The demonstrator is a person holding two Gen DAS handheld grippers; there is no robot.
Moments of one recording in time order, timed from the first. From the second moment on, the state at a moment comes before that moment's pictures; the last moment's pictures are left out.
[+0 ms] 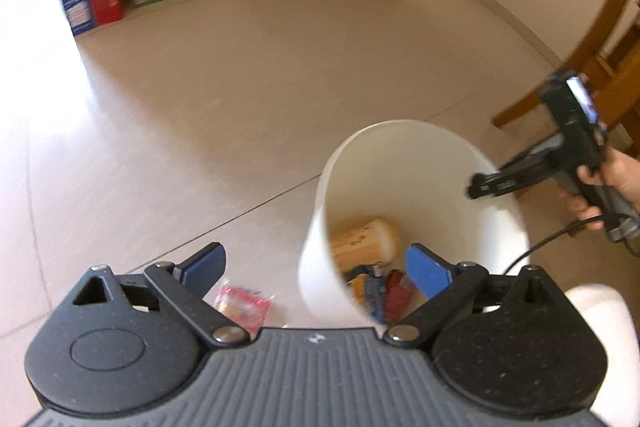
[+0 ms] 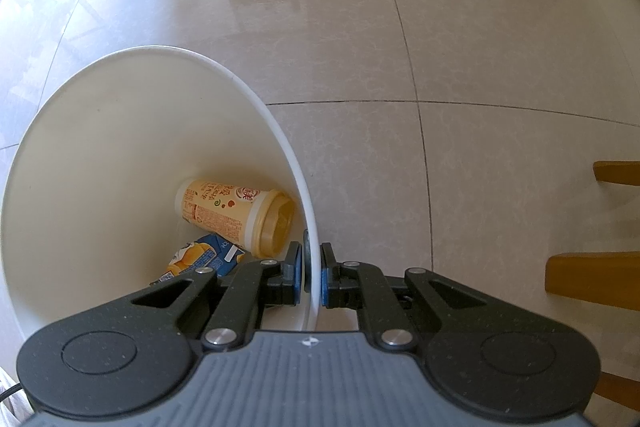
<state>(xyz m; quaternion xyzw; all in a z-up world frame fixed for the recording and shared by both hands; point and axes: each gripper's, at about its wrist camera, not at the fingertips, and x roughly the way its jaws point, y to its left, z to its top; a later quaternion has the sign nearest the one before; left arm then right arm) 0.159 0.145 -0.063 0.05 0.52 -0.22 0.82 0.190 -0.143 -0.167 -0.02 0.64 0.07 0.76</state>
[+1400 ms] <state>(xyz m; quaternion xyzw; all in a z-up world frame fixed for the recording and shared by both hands) 0.139 0.261 -0.361 -0.05 0.64 0.03 0.76 0.190 -0.135 -0.171 -0.03 0.65 0.05 0.76</state>
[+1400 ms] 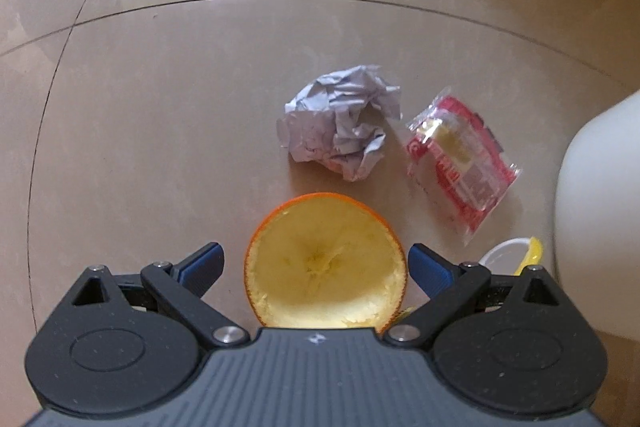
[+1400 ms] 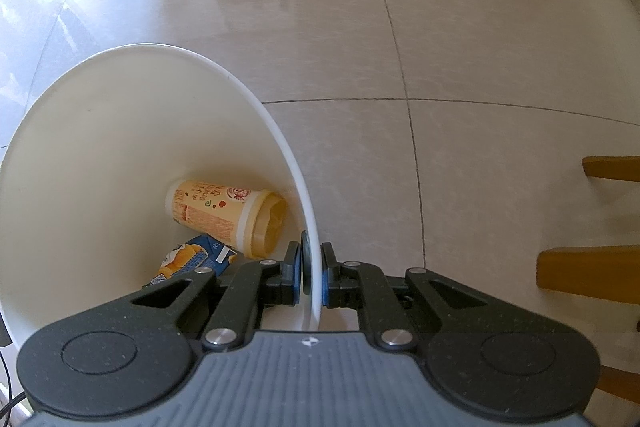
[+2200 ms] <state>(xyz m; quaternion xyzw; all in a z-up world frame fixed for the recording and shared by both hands) 0.139 0.231 -0.308 0.03 0.66 -0.02 0.75 0.189 -0.133 -0.171 -0.04 0.64 0.05 0.76</state>
